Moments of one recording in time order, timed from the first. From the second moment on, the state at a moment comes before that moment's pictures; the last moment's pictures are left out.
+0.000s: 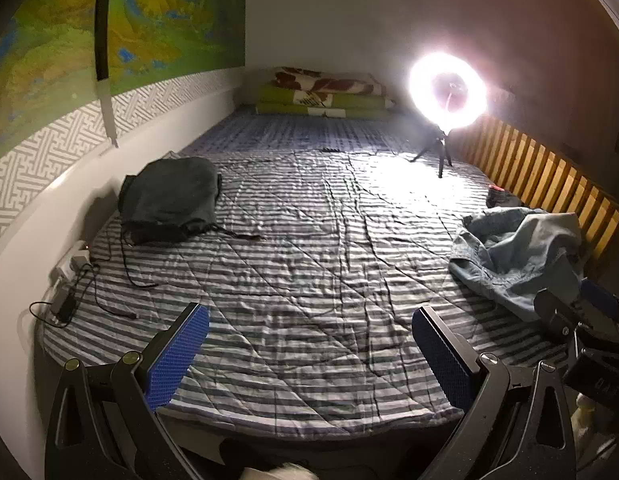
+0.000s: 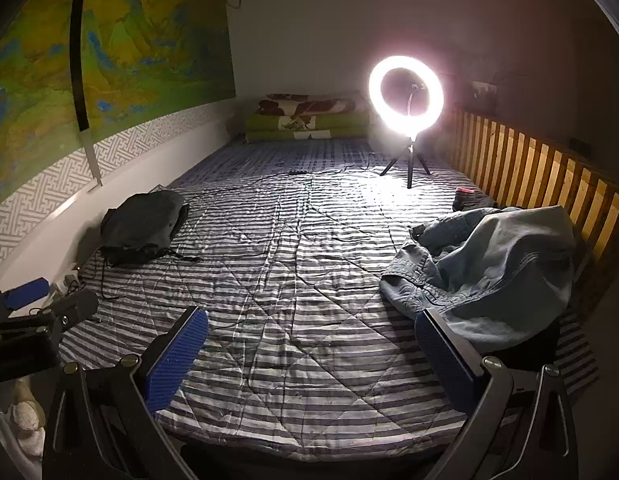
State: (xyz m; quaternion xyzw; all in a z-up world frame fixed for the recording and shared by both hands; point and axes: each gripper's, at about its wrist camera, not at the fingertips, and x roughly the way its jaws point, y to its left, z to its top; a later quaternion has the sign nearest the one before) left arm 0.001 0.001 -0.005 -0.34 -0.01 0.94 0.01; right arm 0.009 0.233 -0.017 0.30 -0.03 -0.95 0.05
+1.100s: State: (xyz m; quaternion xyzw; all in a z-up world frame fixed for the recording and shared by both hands) left arm -0.012 -0.008 -0.034 -0.35 -0.01 0.94 -0.01; right arm 0.002 0.233 -0.020 0.30 -0.03 -0.95 0.02
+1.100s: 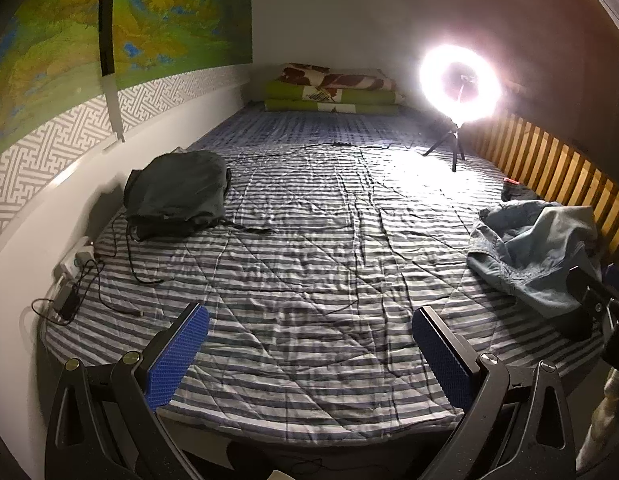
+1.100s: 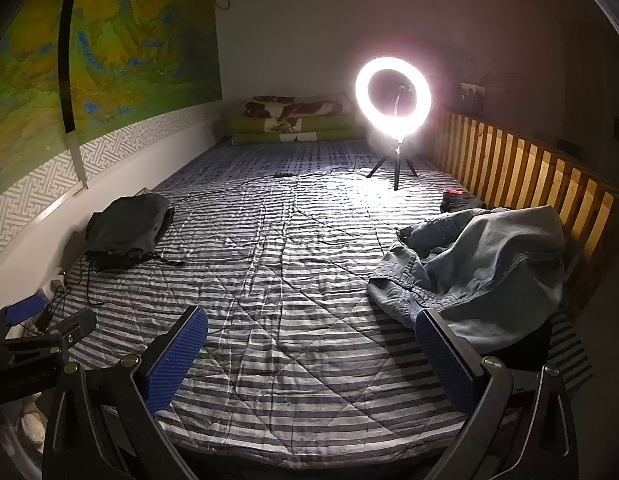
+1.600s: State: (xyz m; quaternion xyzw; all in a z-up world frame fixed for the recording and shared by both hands) left arm -0.019 0.000 -0.044 -0.36 0.02 0.93 -0.01; right arm 0.003 0.236 -0.019 0.29 -0.03 -0.96 0.02
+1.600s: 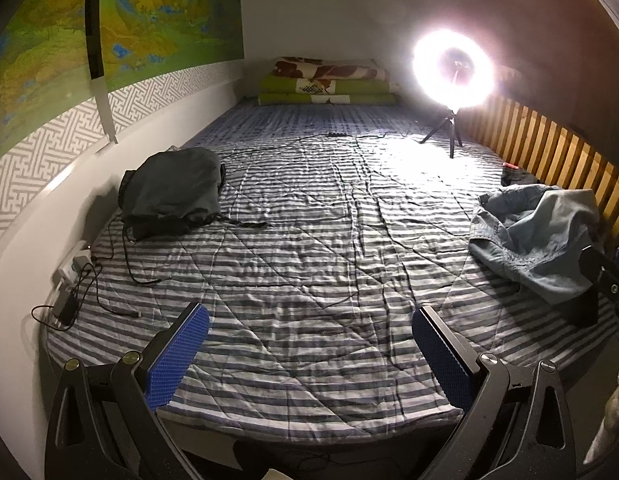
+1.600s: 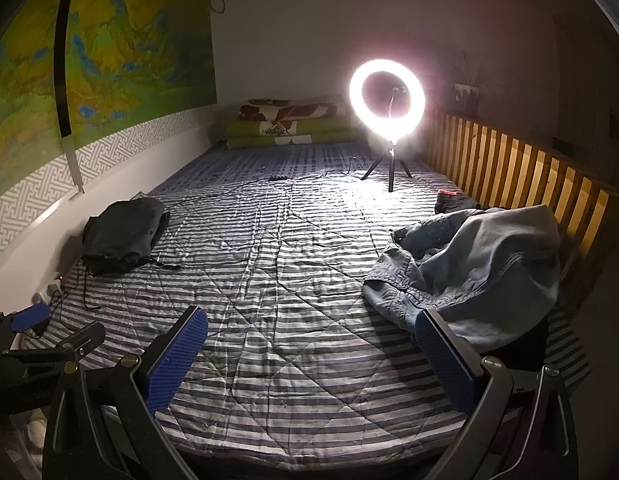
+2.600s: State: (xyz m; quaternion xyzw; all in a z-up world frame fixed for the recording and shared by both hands) left arm -0.029 -0.019 -0.066 -0.38 -0.04 0.92 -0.01; right arm -0.004 0.235 -0.029 0.30 -0.02 -0.95 0.02
